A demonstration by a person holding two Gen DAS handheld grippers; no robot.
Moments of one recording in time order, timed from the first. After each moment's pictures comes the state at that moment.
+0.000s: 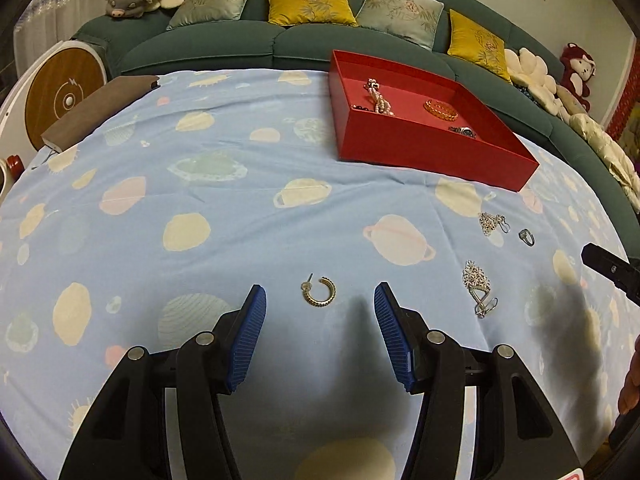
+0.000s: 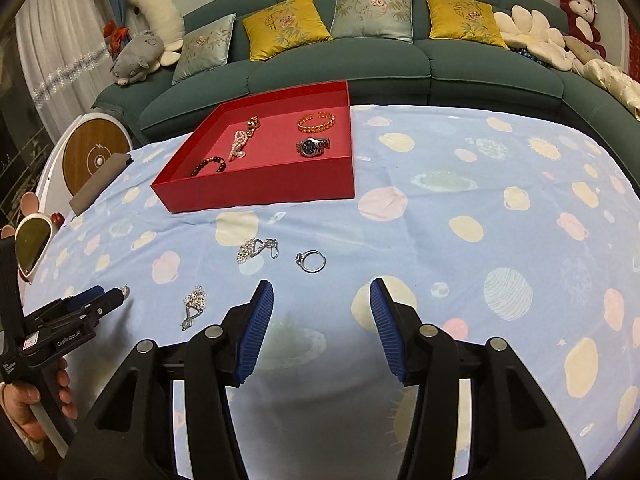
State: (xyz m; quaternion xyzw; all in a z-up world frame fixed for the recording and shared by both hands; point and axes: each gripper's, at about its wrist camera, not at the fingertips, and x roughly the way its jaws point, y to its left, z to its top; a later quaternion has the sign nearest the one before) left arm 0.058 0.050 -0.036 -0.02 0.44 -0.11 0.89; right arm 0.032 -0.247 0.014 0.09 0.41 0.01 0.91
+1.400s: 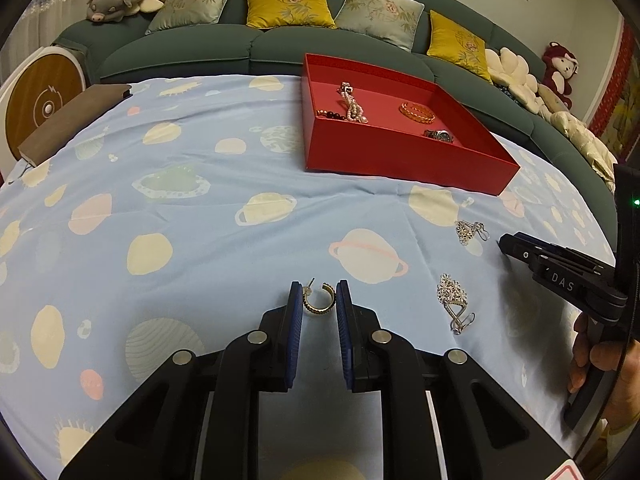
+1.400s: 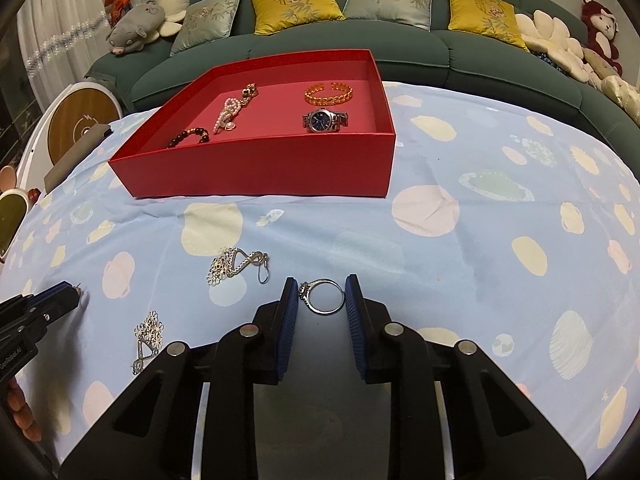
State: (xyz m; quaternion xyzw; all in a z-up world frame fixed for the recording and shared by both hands) left arm 0.069 0.040 -0.030 -0.03 0.44 -0.14 0.89; right arm 0.091 -0.227 -0.031 0.04 0.43 0.01 0.90
